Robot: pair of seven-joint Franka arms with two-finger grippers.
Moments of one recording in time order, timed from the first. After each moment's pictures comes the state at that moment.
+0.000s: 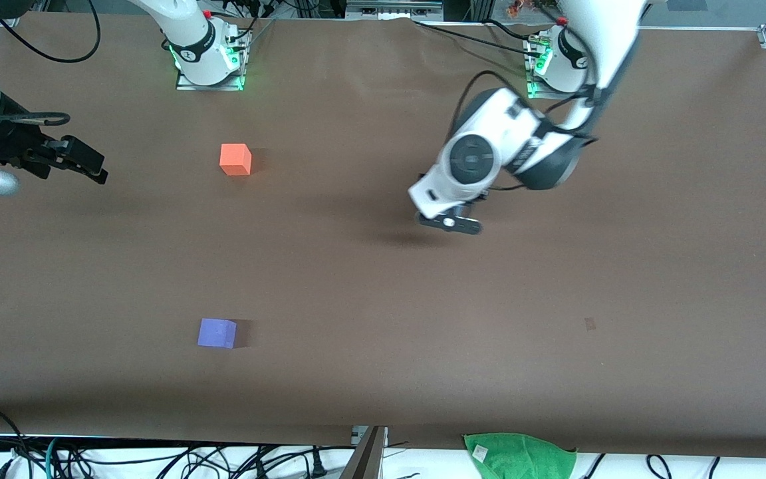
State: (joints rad) left arm -0.37 0.55 -0.34 -1.60 0.00 1.85 -0.53; right arm 0.31 0.09 -0.23 -1.49 0.03 1.59 0.18
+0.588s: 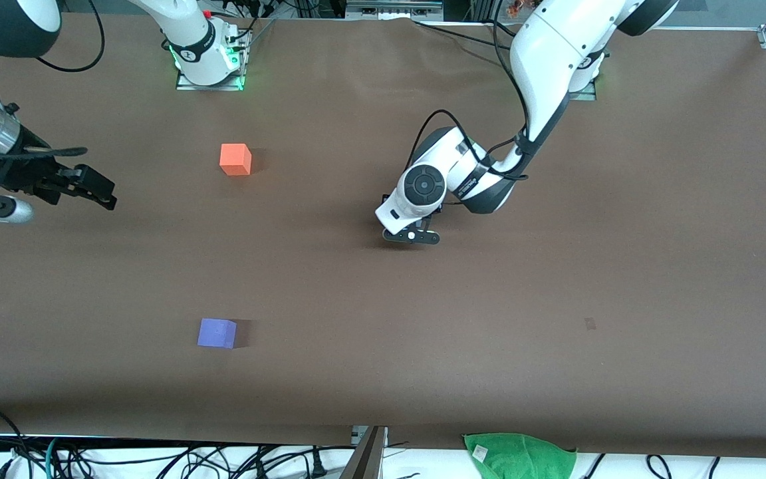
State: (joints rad) left arm -0.44 0.77 -0.34 -1.57 0.00 2.11 -0.66; right arm 0.31 0.15 -0.22 -1.49 0.03 1.68 0.18
